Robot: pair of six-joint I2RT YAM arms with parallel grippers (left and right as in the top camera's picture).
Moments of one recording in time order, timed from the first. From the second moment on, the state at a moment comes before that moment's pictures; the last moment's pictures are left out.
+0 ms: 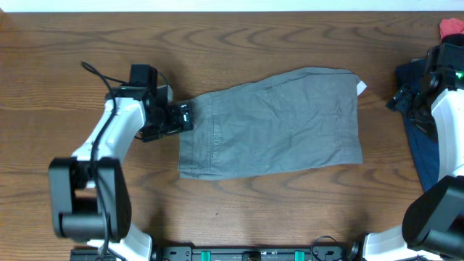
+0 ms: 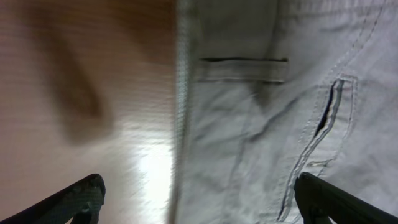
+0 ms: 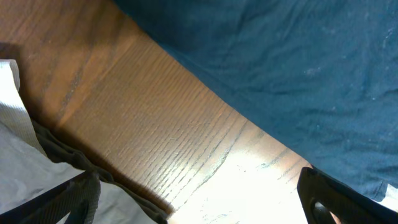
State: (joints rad) left arm -0.04 1.78 1.15 -0.80 0.31 -0.21; right arm -0.30 1.69 1.41 -1.07 0.27 0.51
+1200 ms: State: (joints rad) left arm -0.04 1.98 1.16 -0.87 0.55 -0.18; right arm -0.30 1.69 1.41 -1.07 0.27 0.51
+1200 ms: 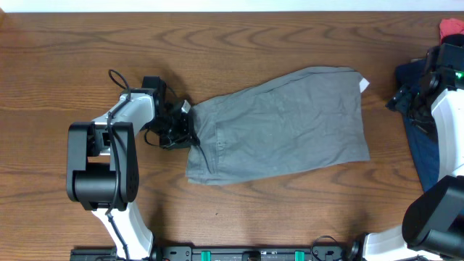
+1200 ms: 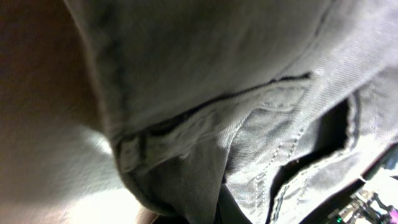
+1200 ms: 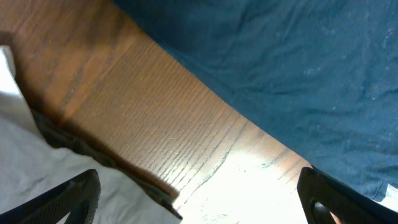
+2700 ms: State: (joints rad) left arm -0.54 1.76 1.86 -1.30 0.13 -0.46; right arm -0.30 1.69 1.41 -1.07 0.26 0.51
